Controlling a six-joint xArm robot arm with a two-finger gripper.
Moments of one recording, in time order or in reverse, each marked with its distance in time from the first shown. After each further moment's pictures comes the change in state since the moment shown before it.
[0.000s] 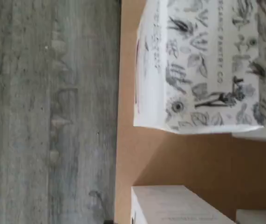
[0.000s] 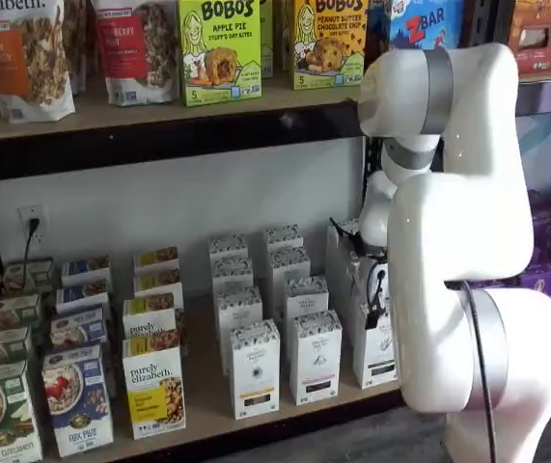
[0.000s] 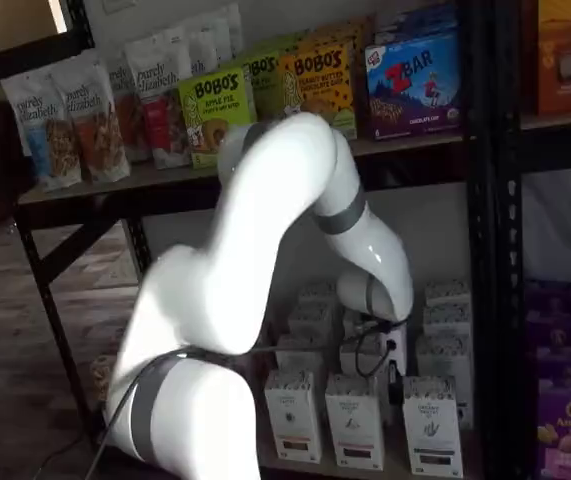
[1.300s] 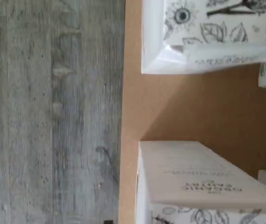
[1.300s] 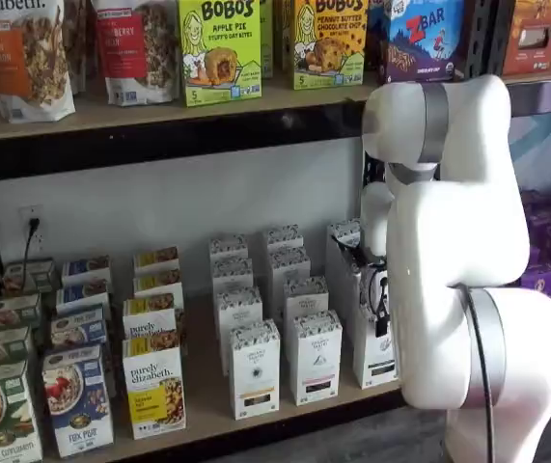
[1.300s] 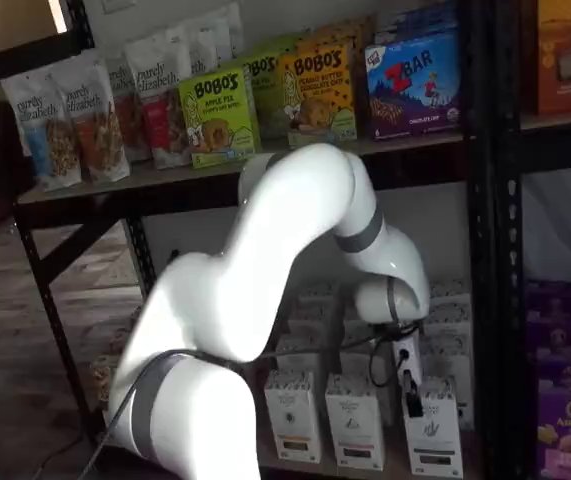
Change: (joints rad) arm -0.037 0.157 -0.206 -0.356 0.098 0.284
